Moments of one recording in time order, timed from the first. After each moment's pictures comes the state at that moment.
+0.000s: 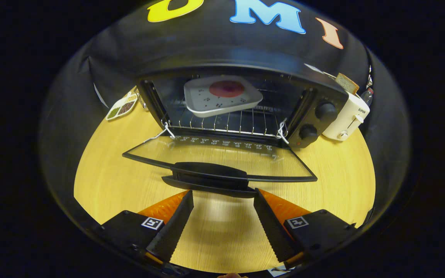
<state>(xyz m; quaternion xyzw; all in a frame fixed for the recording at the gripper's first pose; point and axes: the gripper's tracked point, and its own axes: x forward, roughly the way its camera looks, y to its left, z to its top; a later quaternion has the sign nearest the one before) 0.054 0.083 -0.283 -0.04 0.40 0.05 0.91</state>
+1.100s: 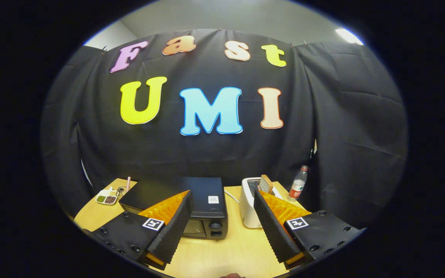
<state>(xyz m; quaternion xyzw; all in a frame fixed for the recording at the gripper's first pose) 0.033 -0.079 -0.034 -0.02 0.04 -0.05 1.00</state>
